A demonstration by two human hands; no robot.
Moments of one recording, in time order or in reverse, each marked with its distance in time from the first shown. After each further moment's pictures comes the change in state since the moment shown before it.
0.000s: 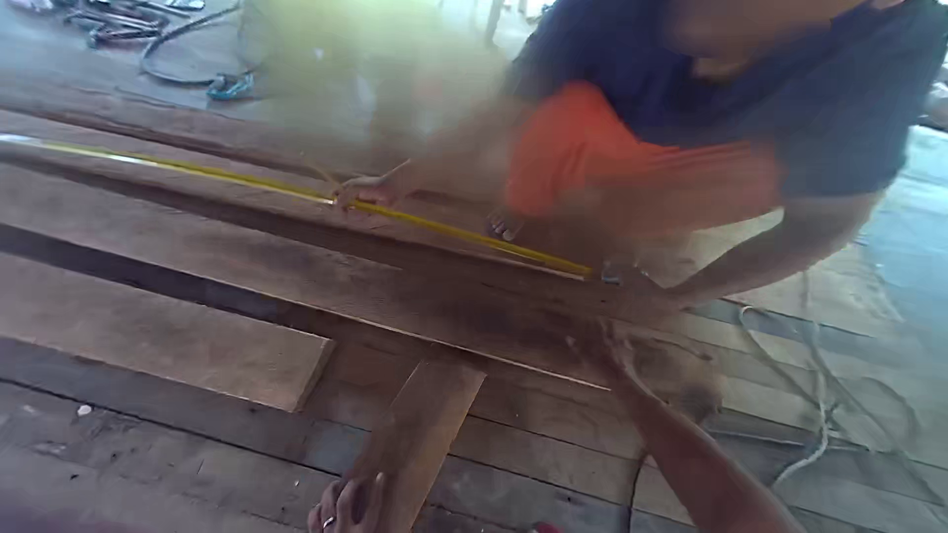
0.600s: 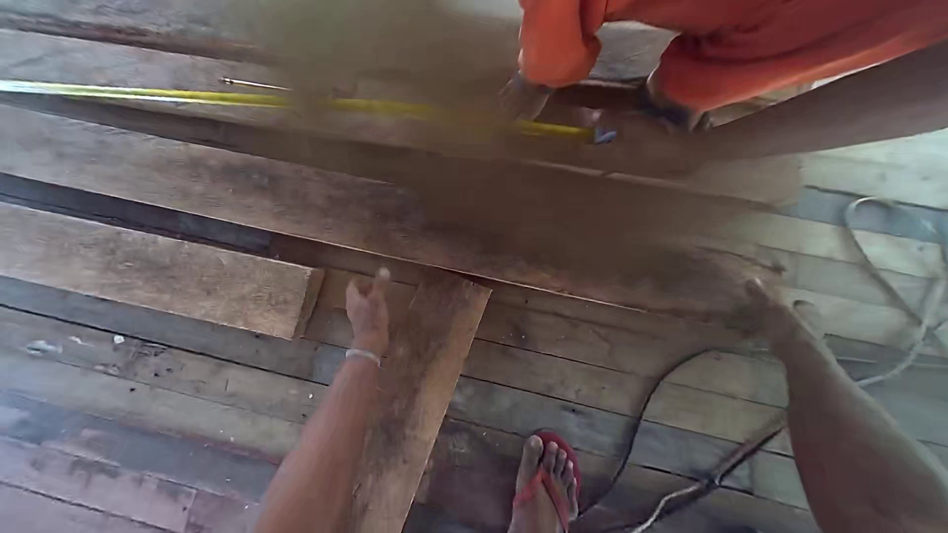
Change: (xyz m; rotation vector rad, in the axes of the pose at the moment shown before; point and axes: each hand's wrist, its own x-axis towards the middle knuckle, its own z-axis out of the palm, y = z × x) left_hand 0.253 0.059 -0.024 -1.000 0.087 -0.830; right_hand 0.018 0.266 0.008 0.464 0.065 0.625
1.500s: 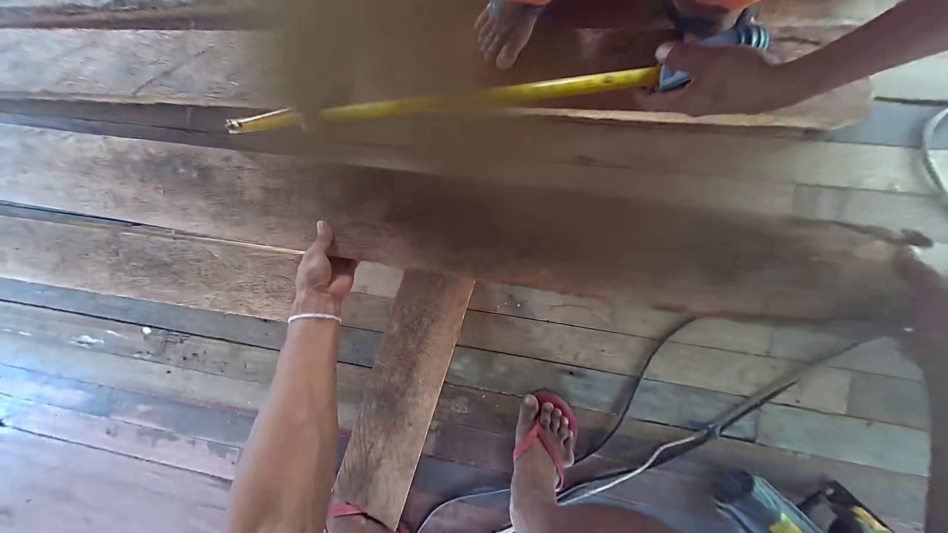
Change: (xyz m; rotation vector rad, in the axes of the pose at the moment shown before) left_hand 0.031 0.059 -0.011 -0.596 -0.116 -0.126; right_hand -0.050 0.010 -0.088 0.249 0.027 0.068
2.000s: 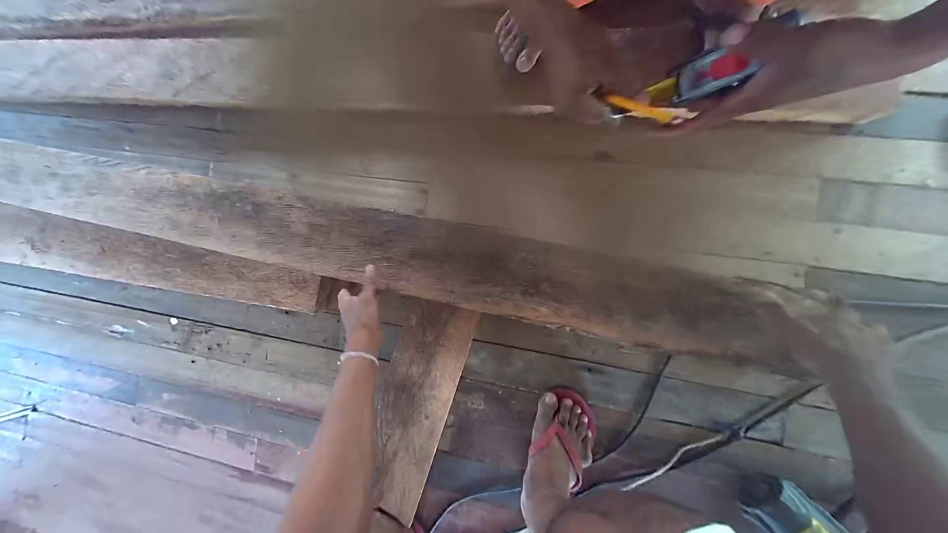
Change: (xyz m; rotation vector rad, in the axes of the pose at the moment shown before) left_hand -0.047 -0.063 -0.064 0.615 0.293 0.069; right_hand -0.071 0.035 0.054 -0.726 -0.117 -0.177
